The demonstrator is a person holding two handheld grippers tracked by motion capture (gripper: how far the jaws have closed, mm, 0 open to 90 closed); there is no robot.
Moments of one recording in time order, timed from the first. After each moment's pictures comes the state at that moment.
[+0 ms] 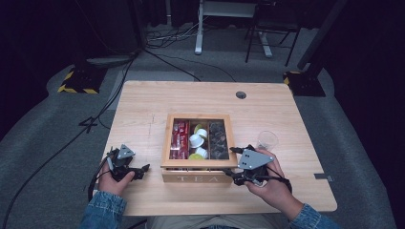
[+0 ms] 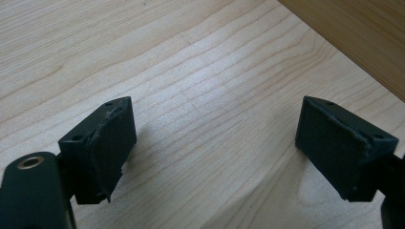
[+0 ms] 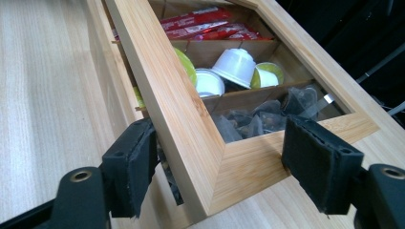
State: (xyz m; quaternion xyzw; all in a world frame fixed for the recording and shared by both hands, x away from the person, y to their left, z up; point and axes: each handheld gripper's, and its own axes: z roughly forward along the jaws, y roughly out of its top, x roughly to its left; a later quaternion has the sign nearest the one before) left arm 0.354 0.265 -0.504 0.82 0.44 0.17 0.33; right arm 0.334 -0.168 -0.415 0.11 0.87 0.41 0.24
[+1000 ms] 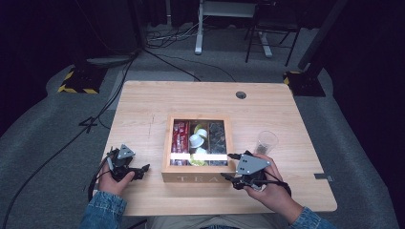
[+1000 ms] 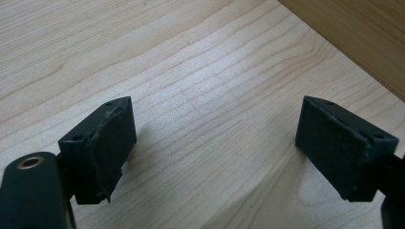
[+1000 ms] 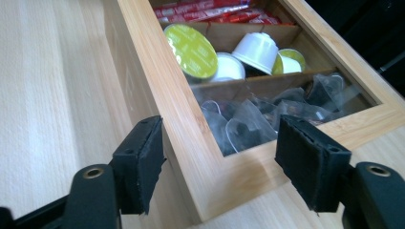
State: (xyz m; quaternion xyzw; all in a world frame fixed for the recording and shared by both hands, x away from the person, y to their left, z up) left arm 0.353 0.265 -0.504 0.82 0.44 0.17 0.33; right arm 0.328 -0.166 -0.427 0.10 0.89 0.40 0.22
